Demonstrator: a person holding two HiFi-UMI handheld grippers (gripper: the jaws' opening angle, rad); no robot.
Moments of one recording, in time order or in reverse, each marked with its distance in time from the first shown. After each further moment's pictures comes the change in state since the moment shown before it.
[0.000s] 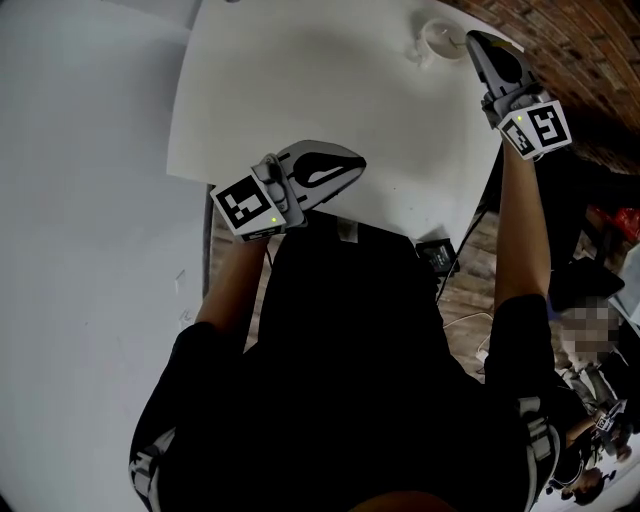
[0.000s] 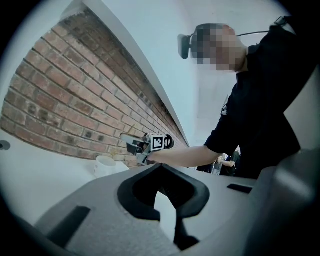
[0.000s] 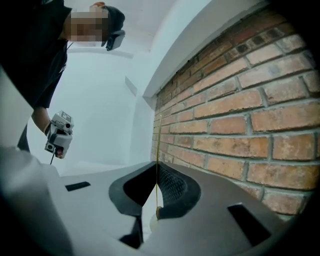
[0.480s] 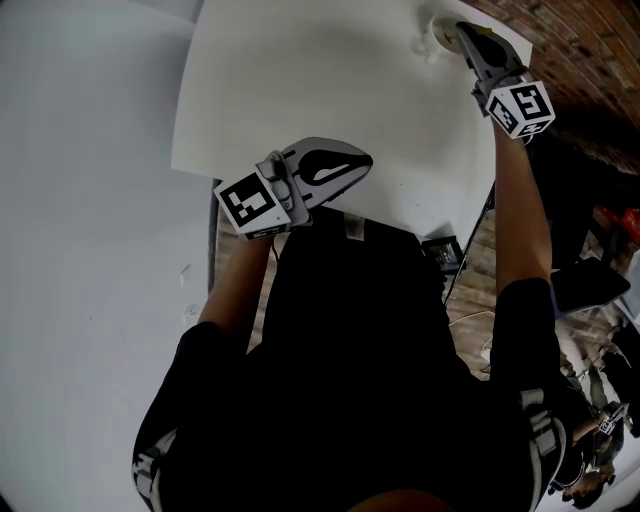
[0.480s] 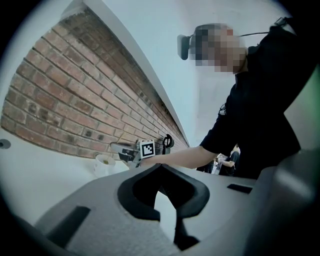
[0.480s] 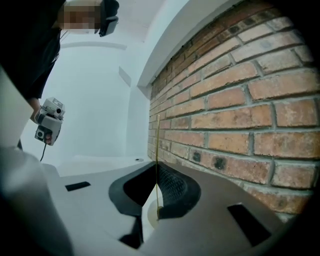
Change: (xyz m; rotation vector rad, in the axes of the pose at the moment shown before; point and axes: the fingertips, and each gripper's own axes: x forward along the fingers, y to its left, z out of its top) left arm 0.000 -0.003 -0.002 0.001 0.000 -0.003; right arm 0.026 -0.008 -0.059 0.057 0.063 -0.045
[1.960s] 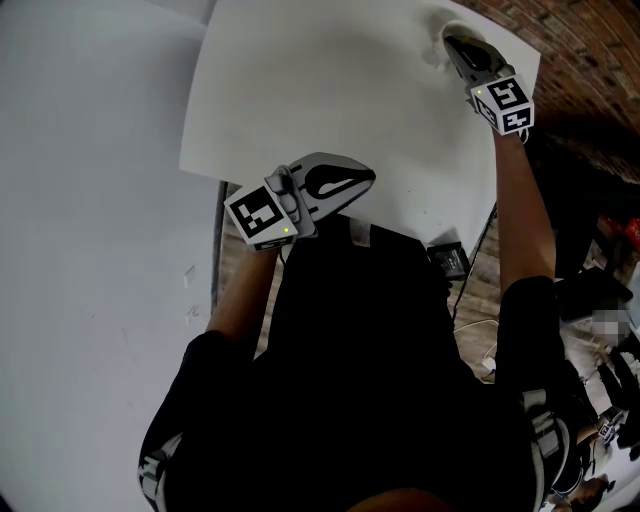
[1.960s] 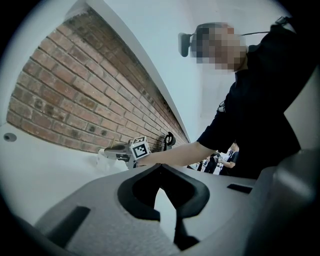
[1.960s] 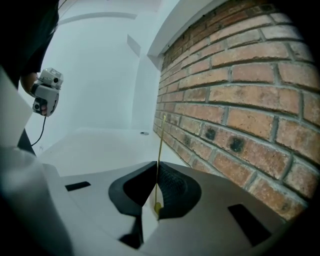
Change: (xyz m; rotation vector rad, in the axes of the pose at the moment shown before) left arm -0.011 -0.005 -0.016 -0.032 0.016 0.030; right arm 0.030 0.014 -0.064 -0.126 0.287 0.046
